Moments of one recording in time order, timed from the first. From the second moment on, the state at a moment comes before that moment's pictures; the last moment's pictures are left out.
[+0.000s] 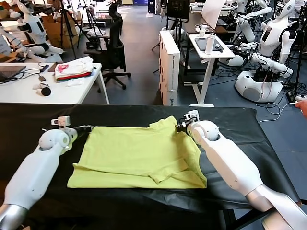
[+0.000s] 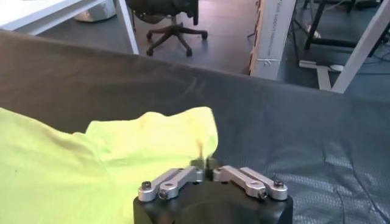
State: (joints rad) left arm 0.60 -0.91 -0.23 -1.21 -0.86 0.62 0.06; right arm -0.43 1.14 -0.12 1.29 0.80 -0.59 0.10
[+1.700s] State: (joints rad) left arm 1.53 -0.83 -0.76 -2.01 -0.92 0.62 0.02; right arm -1.07 0.73 0.16 2.06 0.84 -0.74 0.15
